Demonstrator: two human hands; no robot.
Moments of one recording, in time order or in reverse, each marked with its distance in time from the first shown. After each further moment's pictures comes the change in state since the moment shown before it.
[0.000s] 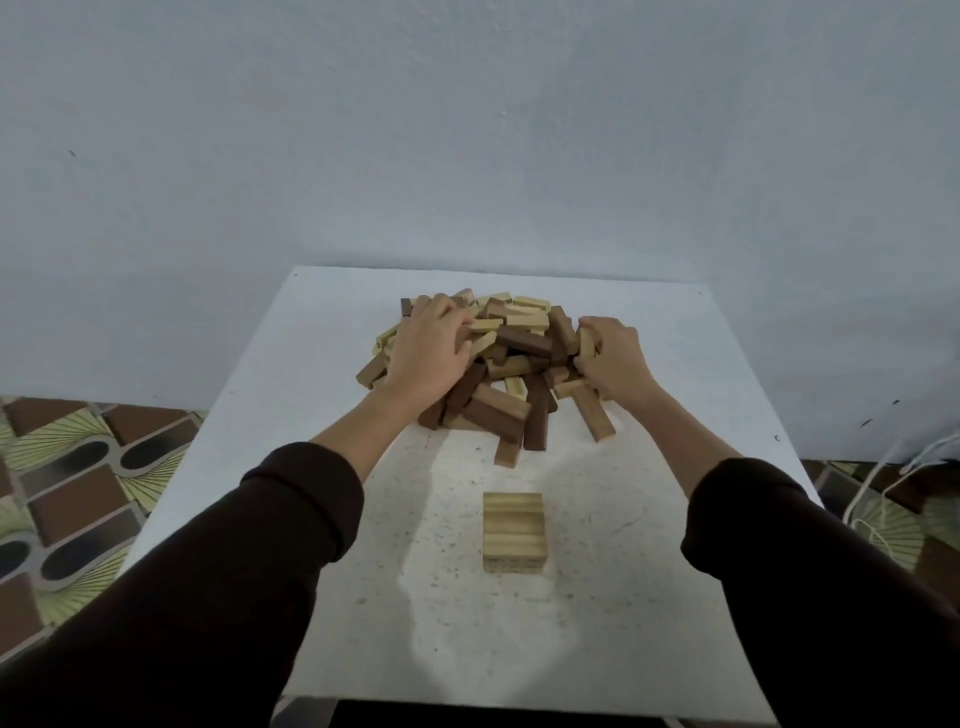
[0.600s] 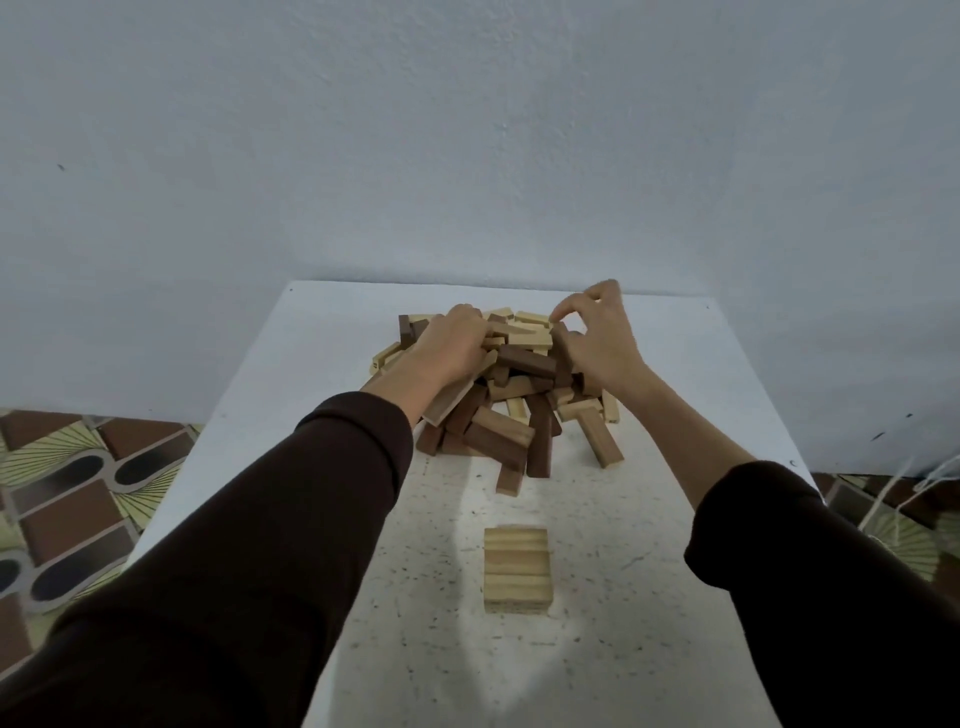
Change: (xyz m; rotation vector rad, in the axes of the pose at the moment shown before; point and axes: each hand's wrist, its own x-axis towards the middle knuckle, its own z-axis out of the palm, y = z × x) left_hand 0.062 -0.001 0.019 0.189 -0.395 0.059; right_hand 0.025 -0.035 -0.007 0.027 0.186 -0.248
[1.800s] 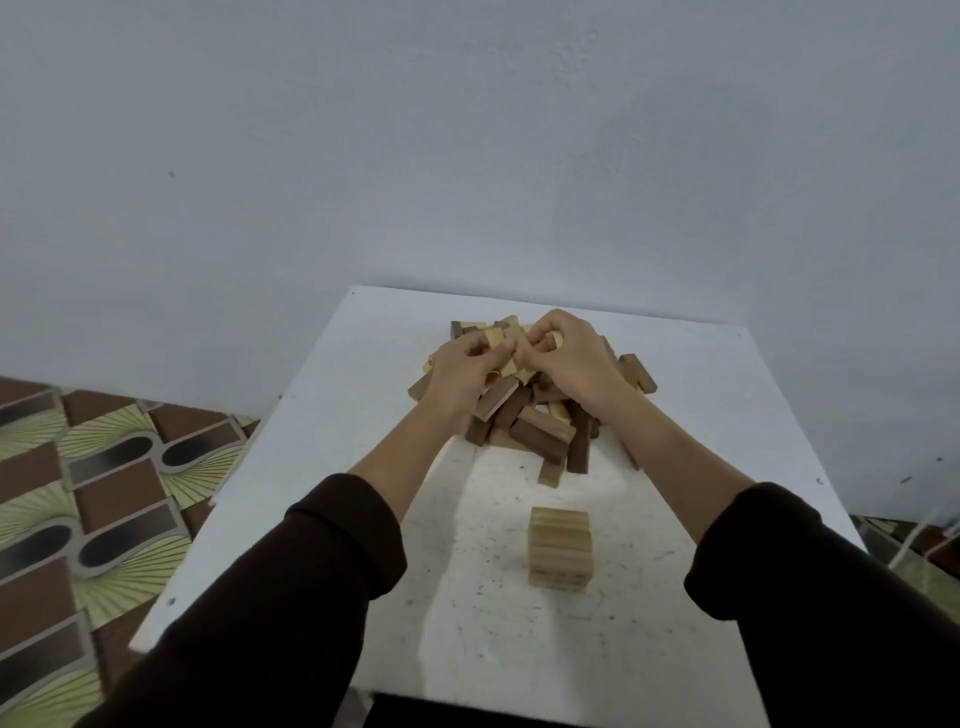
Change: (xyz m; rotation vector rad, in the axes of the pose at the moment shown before) left_hand -0.096 0.008 -0.014 -1.615 0.318 -0.300; right_hand -0.043 -0.093 0.018 0.332 -0.212 0.110
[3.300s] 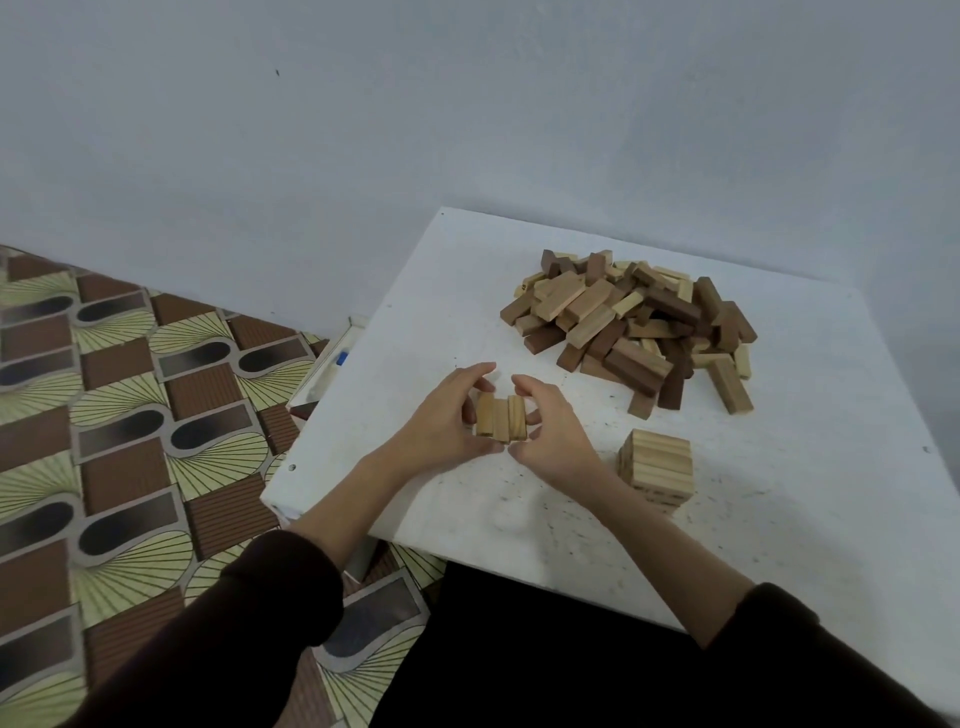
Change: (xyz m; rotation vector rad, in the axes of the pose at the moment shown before) left_hand -0.116 -0.067 -0.131 0.828 -0.115 0.206; right_hand -0.116 0.036 0.133 -0.149 -0.286 0.011
